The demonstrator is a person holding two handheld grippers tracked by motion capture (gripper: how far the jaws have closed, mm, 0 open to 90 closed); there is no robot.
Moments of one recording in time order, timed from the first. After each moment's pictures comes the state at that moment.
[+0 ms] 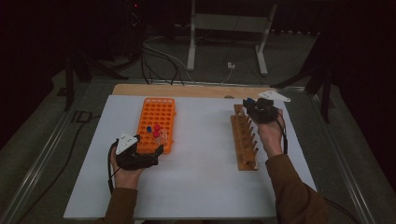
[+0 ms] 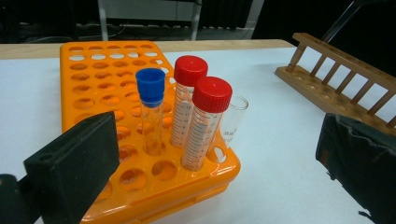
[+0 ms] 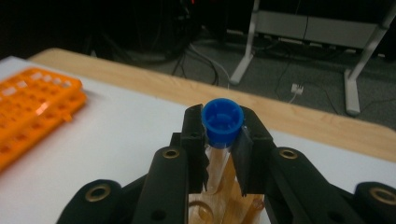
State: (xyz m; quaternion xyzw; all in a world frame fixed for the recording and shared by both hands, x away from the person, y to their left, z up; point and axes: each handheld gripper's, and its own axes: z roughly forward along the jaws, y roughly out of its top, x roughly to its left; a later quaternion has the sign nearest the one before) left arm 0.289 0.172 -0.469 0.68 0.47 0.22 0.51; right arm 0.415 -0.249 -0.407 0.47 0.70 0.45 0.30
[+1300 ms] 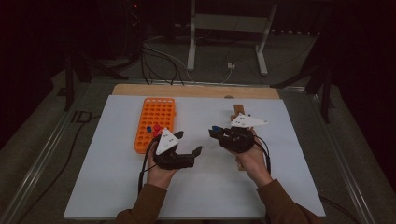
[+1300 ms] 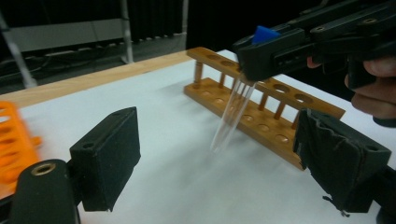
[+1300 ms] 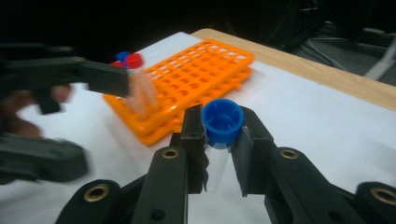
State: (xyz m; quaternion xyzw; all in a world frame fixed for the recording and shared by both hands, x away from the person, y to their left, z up) left arm 0.291 0.068 -0.444 0.74 0.34 0.19 0.54; right arm 0.331 -0.171 -0.415 0.33 0.78 0.51 0.14
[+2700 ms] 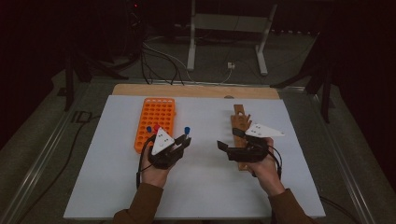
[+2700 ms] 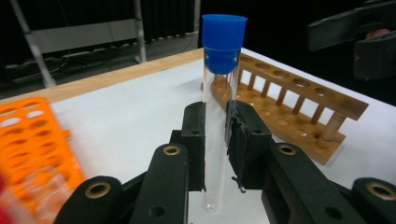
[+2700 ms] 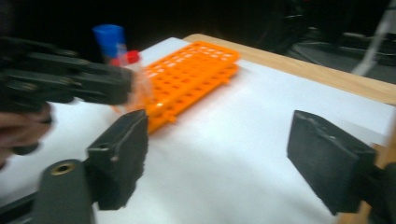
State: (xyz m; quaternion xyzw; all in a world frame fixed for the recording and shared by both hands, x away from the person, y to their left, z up) left arm 0.289 0.093 -0.445 0.74 0.35 0.22 0.53; right arm 0.304 -0.208 -0.418 0.36 0.76 0.52 0.17
